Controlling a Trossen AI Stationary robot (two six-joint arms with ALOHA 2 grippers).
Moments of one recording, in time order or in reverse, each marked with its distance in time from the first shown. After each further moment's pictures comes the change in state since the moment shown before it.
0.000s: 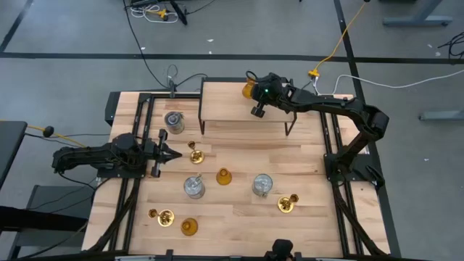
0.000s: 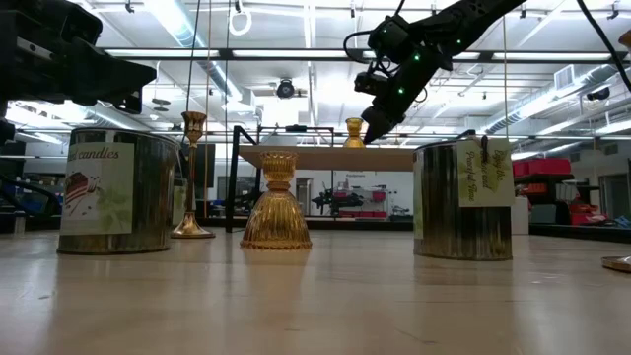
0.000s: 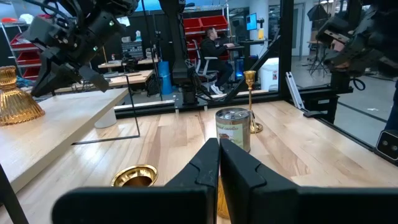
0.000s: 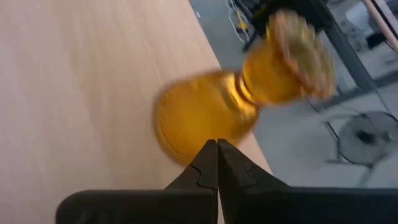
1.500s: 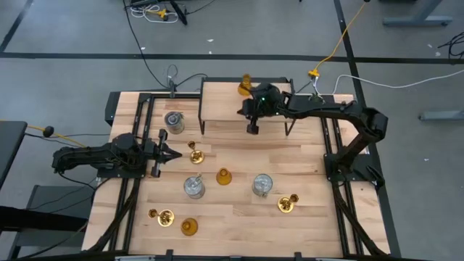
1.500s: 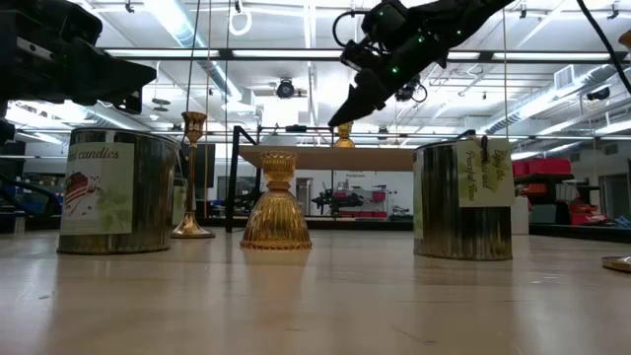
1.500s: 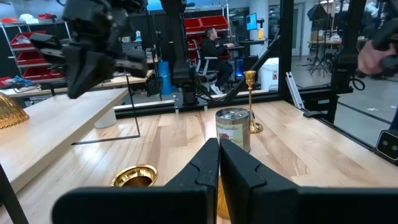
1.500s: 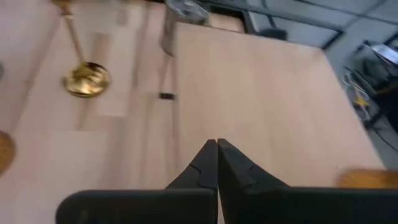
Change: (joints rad) left arm 0.000 0.000 0.000 0.000 0.000 0.000; right arm 0.110 -0.002 0.000 0.070 -0.480 0.001
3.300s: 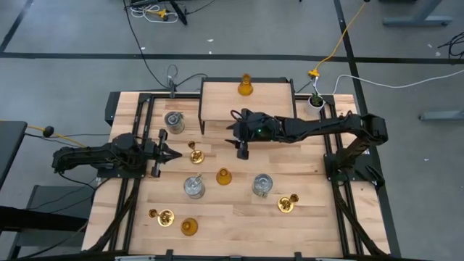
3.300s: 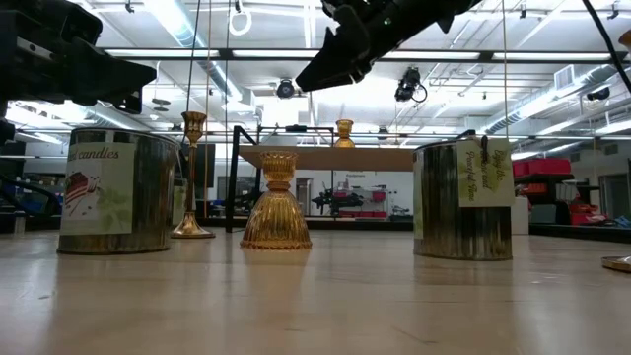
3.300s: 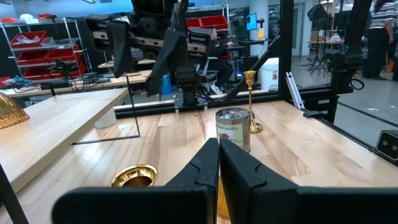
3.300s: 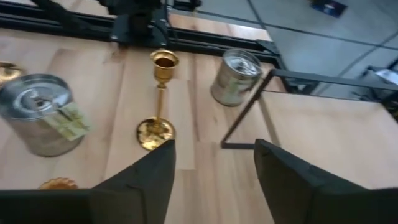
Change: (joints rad) left arm 0.000 0.000 0.000 0.000 0.000 0.000; right arm 0.320 0.000 0.000 0.118 0.241 0.210
